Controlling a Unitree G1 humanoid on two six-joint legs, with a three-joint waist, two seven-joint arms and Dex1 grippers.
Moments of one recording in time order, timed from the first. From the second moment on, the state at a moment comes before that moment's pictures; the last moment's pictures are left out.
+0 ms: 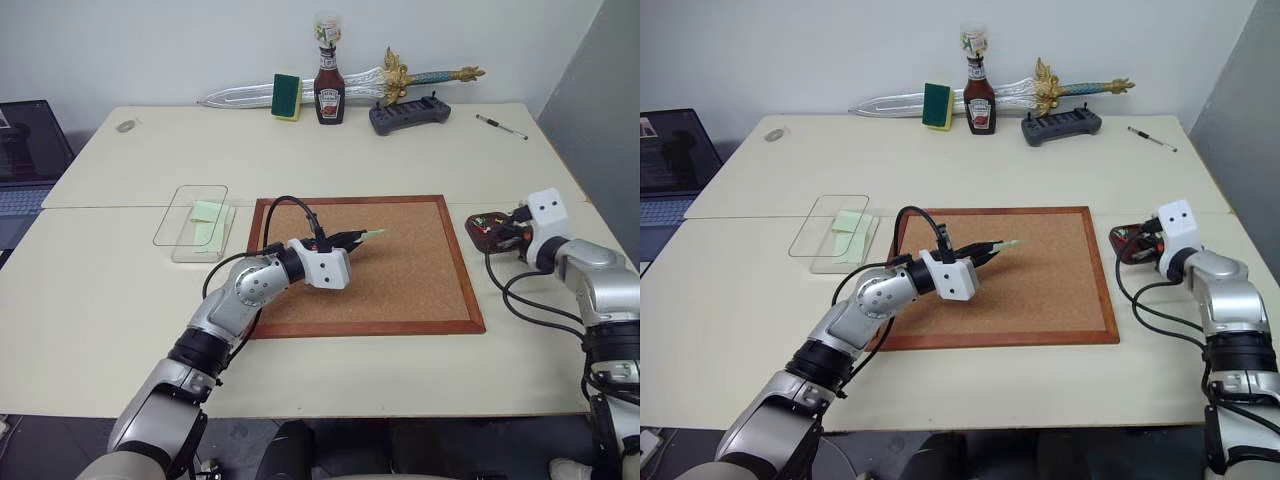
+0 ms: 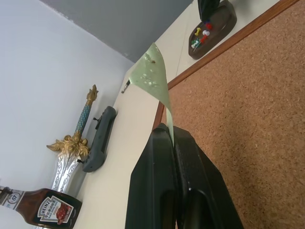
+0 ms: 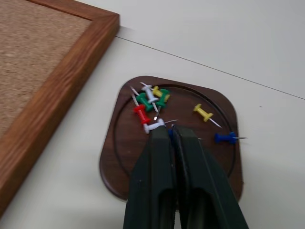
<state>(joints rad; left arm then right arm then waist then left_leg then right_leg) -0.59 0.44 -0.34 0.34 0.32 -0.56 -0.47 -0.57 -0.68 -0.10 0.37 0.14 0.52 0.52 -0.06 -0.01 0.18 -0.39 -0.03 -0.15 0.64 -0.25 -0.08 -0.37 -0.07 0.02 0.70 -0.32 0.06</state>
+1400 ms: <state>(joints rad) -0.40 0.40 -0.03 -0.06 0.12 0.05 -0.39 -0.54 -0.63 -0.06 -0.02 0.37 0.50 0.88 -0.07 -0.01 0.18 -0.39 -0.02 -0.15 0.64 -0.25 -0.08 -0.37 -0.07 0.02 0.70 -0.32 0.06</state>
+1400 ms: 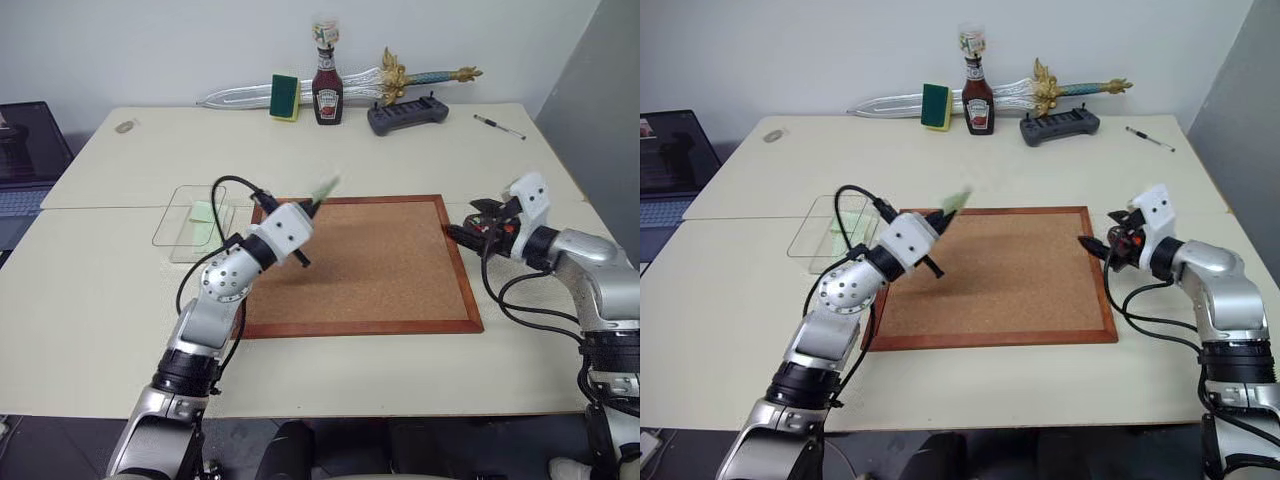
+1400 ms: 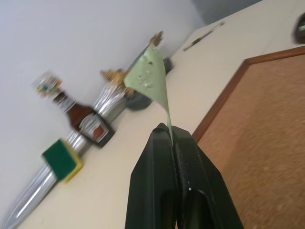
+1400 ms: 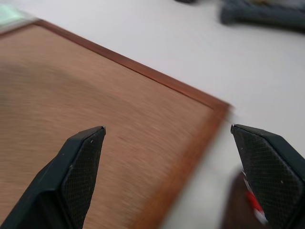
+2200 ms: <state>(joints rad) -0.38 0.45 0.37 -0.03 -0.04 0.50 -0.19 -0.73 -0.43 0.18 -0.08 0.40 0.53 0.96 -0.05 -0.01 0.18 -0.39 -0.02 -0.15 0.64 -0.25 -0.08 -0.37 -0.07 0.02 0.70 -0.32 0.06</state>
